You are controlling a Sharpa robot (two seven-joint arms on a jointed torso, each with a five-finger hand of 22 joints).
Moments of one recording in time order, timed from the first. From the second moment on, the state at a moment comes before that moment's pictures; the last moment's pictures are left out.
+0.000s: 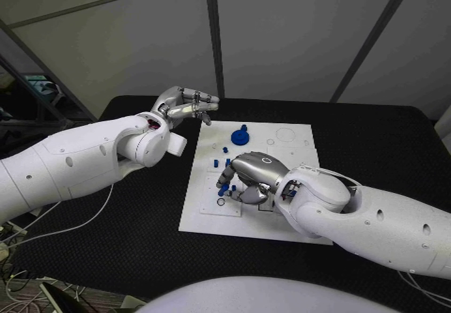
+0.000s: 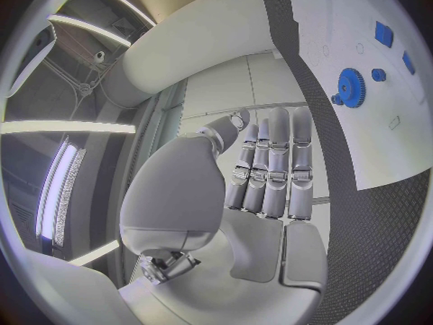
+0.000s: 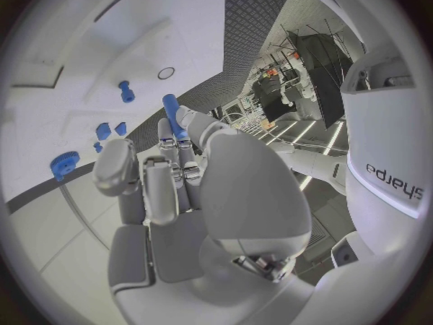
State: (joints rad) left arm 1.11 -0.86 0.12 1.42 -0.27 -0.28 0.28; left_hand 1.31 -0.16 0.50 -0.10 0.10 1.07 0.17 0.09 0.07 1.10 0.11 0.30 0.07 1.13 0.03 0.87 0.42 0.17 0.99 0.12 0.63 0.83; right arm 1.01 -0.63 0.04 1.72 -1.69 -0.26 -0.11; right_hand 1.43 -0.10 0.47 -0.03 0.17 1.14 0.14 0.12 0.08 1.18 0.07 0.24 0.10 1.47 -0.01 1.40 1.26 0.10 1.30 0.09 1.30 1.13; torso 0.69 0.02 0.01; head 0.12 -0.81
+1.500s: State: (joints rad) left arm 1.11 -0.86 0.12 1.42 -0.27 -0.27 0.28; left_hand 1.31 -0.16 0.50 -0.10 0.10 1.07 0.17 0.09 0.07 1.10 0.11 0.30 0.07 1.13 0.03 0.87 0.42 0.17 0.99 0.12 0.63 0.83; right arm 1.00 -0.58 0.01 1.66 -1.71 -0.20 -0.11; right_hand 1.43 -0.09 0.47 -0.03 0.17 1.13 0.14 0.11 0.08 1.18 0.07 0.24 0.10 1.47 -0.01 1.40 1.26 0.10 1.30 0.09 1.30 1.13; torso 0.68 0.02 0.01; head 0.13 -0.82
